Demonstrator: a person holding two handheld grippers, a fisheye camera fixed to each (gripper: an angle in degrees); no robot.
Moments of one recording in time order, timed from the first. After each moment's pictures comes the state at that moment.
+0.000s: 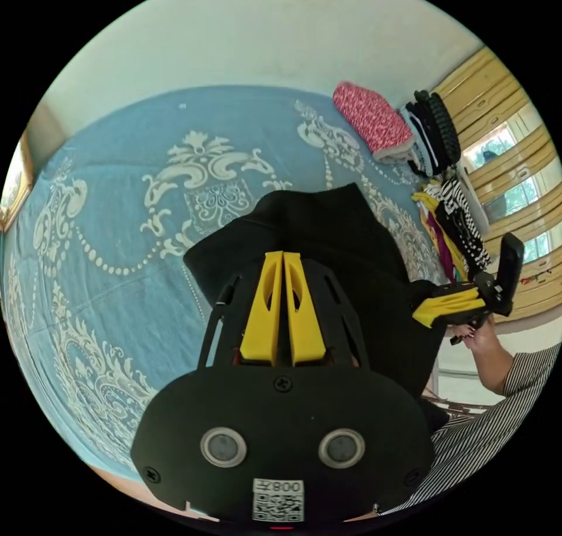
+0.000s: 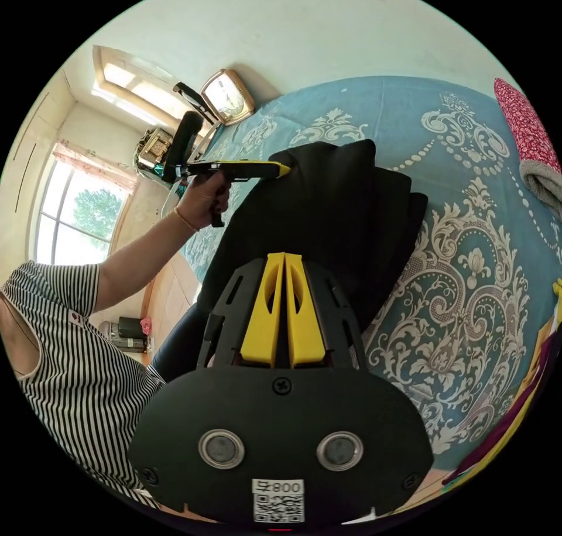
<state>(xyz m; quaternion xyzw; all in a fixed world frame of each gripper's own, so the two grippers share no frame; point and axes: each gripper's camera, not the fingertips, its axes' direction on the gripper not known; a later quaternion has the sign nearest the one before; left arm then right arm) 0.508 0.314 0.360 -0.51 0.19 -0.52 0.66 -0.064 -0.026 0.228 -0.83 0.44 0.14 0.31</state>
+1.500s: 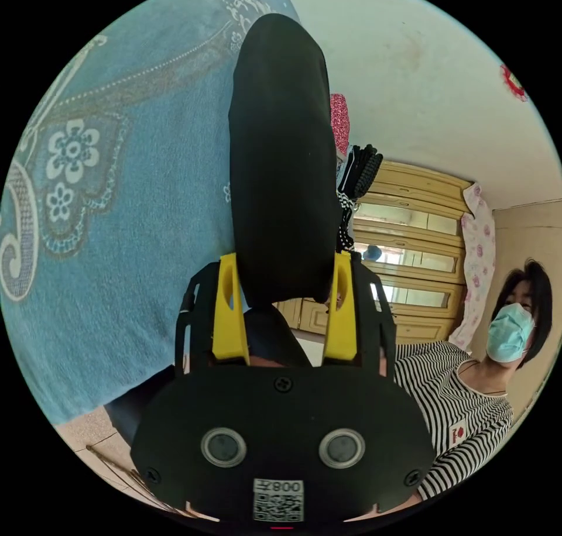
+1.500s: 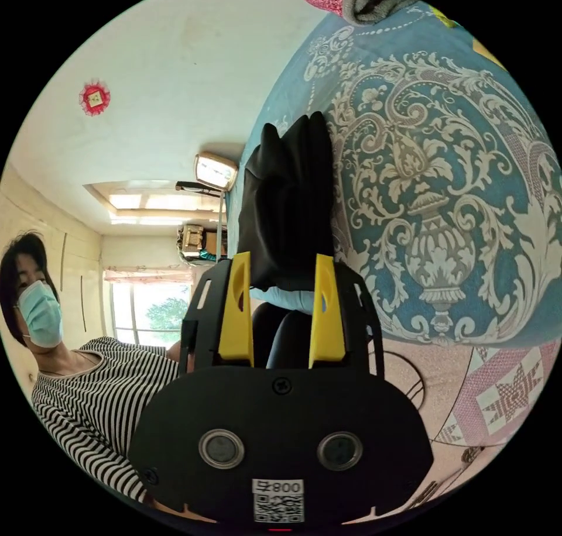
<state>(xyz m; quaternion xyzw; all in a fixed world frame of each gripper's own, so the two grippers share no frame) 0.710 0.570 0.104 -0.27 0.33 -0.82 0.37 -0.258 -0.167 0.053 -0.62 0.57 0.33 0.43</state>
